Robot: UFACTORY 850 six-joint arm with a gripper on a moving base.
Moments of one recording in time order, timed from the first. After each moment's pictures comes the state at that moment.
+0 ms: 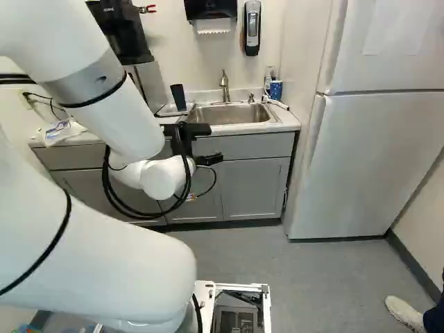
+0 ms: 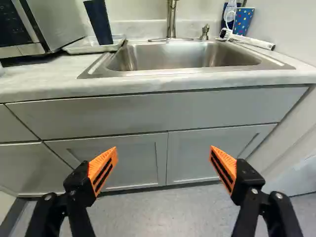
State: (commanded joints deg) arm -0.1 15.1 -8.7 -0.5 44.7 0.6
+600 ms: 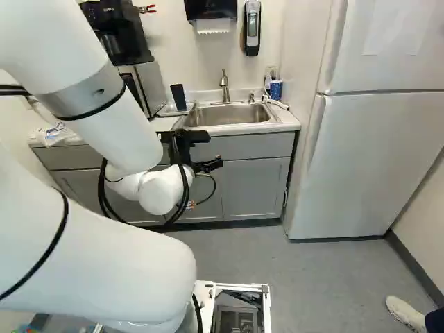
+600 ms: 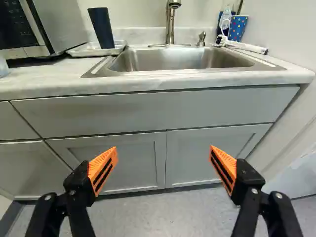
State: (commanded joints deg) arm 0.0 15.9 -5.3 0.0 49.6 0.0
